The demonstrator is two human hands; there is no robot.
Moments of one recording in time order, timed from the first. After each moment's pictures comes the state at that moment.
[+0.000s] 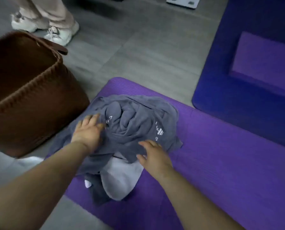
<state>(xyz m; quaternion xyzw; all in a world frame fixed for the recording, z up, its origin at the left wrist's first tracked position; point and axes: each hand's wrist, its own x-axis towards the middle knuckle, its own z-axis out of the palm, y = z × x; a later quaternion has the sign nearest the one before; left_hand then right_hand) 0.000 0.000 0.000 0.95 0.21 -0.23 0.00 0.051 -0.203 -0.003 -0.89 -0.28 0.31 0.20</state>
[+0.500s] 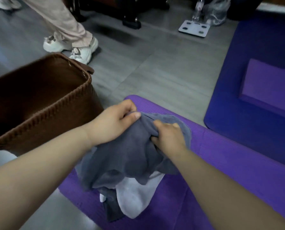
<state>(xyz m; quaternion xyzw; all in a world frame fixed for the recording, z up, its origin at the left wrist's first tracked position) 0.008 0.006 0.109 0.90 0.08 0.08 0.43 0.092 -0.140 0.057 -0.92 -0.36 0.11 0.09</state>
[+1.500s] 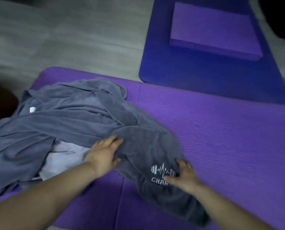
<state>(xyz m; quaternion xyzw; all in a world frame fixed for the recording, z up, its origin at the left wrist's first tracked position) 0.006 -0.194 -0.075 0.97 -0.04 -0.22 0.14 0.014 -0.453 -0.110 -0.88 0.06 0.40 0.23</state>
